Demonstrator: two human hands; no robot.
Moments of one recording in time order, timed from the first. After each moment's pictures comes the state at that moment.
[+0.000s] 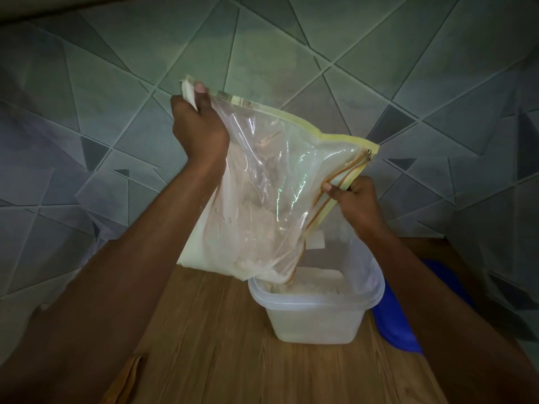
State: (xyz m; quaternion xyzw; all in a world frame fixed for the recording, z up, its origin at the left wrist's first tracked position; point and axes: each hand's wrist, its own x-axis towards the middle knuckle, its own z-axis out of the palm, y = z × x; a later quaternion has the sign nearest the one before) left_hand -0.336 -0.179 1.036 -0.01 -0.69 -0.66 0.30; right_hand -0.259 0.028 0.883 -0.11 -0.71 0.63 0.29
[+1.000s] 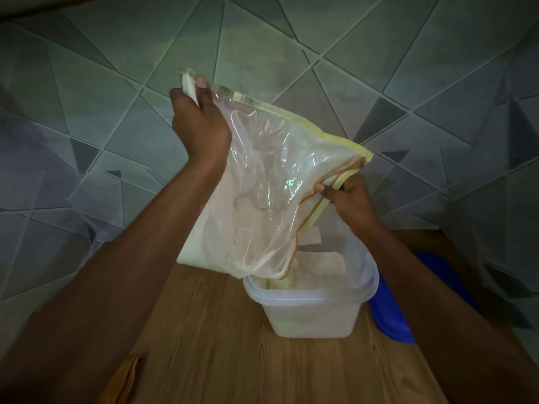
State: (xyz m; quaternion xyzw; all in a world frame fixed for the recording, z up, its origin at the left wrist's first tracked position) left_hand -0.337 -0.163 1.032 -0.03 -0.71 -0.63 0.32; right_hand -0.256 0.035 0.876 -0.11 -0.70 0.65 0.27
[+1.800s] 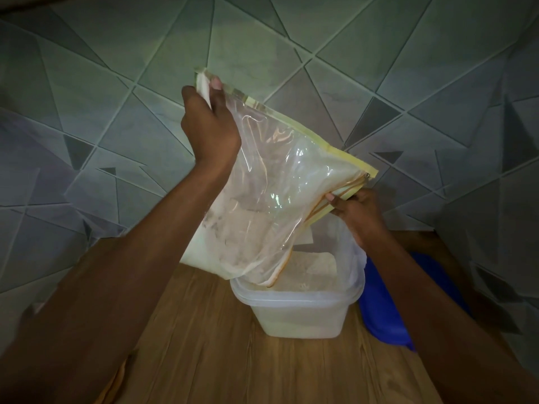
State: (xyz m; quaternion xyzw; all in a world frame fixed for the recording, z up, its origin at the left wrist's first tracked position) left_hand -0.320 -0.133 1.024 -0.08 -0.75 -0.58 0.32; right_hand -0.238 0.072 0.853 -0.09 -0.64 0.73 0.22
